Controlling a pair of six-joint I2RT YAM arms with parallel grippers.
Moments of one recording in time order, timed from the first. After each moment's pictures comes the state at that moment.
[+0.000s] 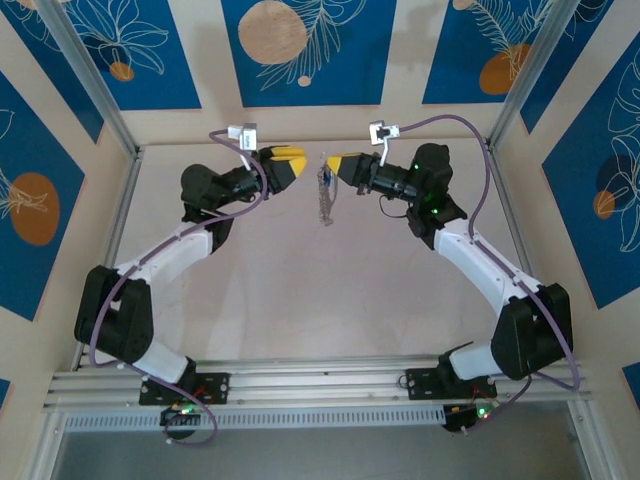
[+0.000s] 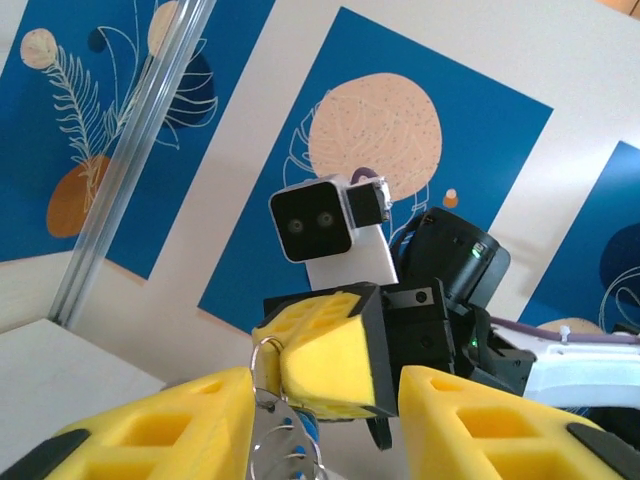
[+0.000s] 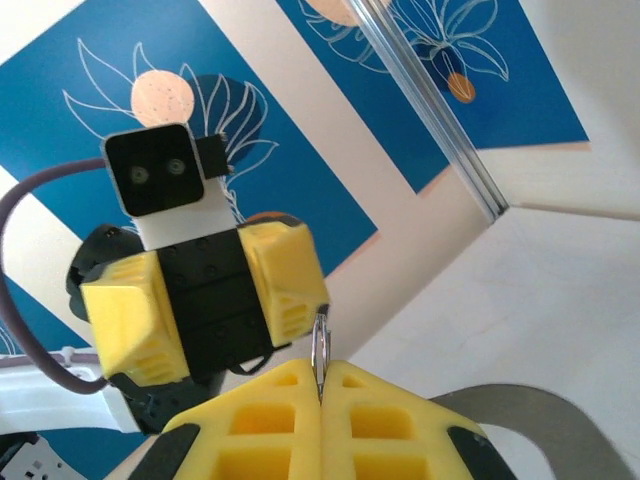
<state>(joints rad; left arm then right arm) -0.38 1.52 1.05 0.96 0.89 -0.85 0.37 1.40 1.12 0.36 -0.81 0.71</state>
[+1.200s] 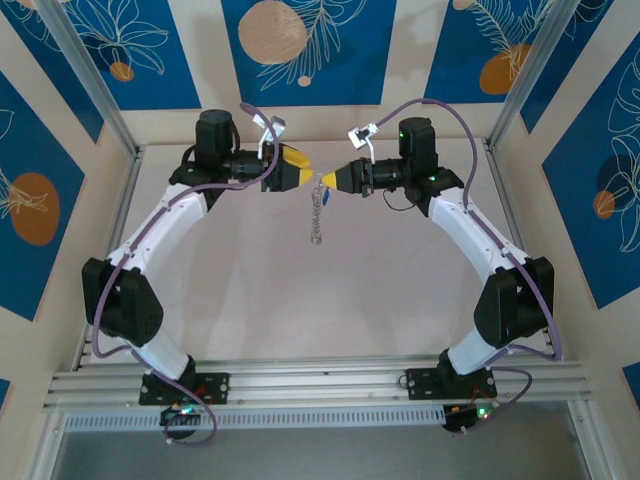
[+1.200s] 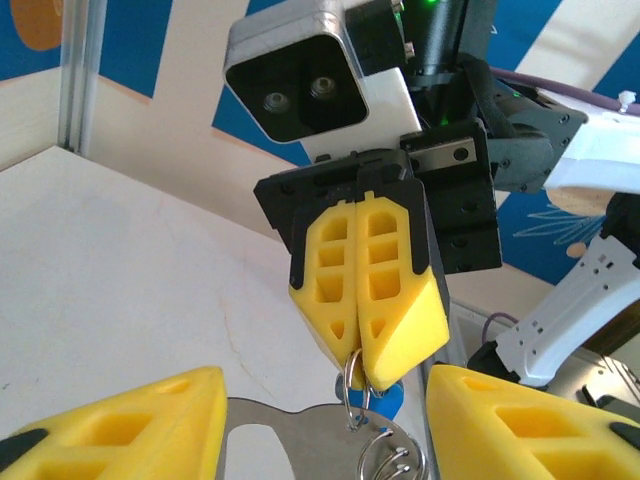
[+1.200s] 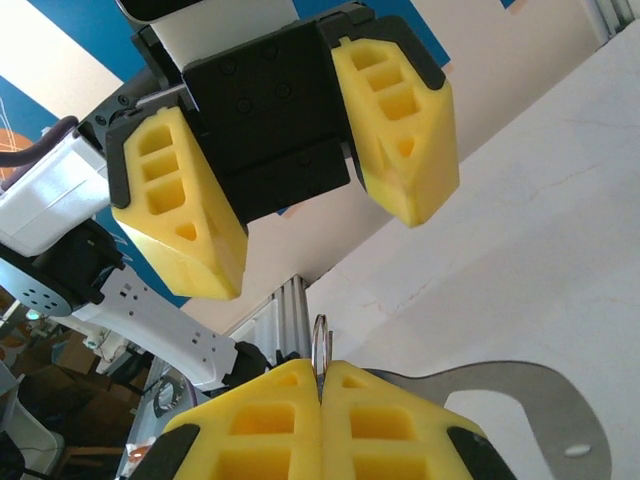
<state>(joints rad) -0.34 1.64 1.53 -0.19 1.17 -0.12 0.33 1.58 1.40 -0.19 -1.20 0.38</state>
